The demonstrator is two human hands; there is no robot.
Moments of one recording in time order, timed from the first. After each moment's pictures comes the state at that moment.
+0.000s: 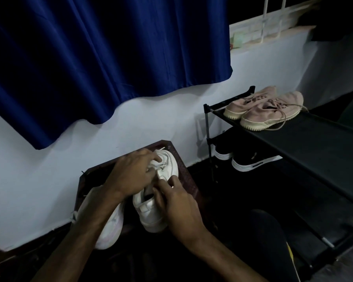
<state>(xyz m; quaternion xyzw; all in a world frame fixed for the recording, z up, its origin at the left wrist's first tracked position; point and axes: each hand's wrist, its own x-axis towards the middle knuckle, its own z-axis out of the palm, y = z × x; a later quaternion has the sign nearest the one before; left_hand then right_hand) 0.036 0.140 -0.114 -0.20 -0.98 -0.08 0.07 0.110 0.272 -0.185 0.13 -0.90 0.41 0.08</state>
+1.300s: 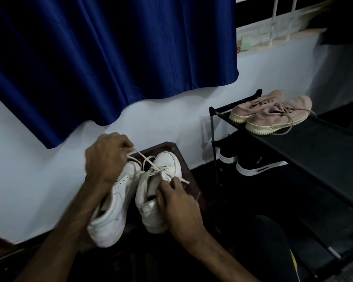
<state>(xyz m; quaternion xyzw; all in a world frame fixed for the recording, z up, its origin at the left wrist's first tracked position) 0.032 0.114 -0.079 -0.03 -0.96 -0.07 0.27 0.110 0.274 -0.173 0.11 -0.93 0.35 0.03</state>
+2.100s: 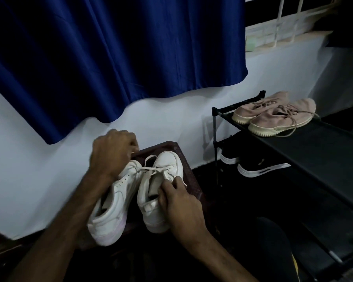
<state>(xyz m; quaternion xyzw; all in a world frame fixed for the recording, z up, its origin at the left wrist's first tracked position) 0.026 0.117 -0.071 -0.08 -0.97 0.04 0.21 0.108 0.273 -0.178 0.12 -0.94 0.33 0.04</state>
